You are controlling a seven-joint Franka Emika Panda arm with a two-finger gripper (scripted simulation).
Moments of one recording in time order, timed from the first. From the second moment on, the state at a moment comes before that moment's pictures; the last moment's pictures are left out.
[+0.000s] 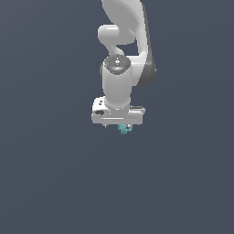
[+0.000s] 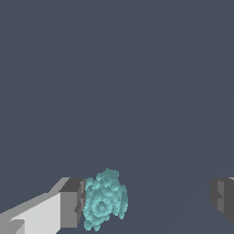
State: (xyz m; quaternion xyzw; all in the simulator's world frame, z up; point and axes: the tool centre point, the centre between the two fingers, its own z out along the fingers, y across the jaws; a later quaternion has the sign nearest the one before) arm 0.009 0.001 0.170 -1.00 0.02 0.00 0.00
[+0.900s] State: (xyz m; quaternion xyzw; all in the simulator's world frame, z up) arm 0.000 -0.001 0.160 -1.00 0.00 0.01 0.00
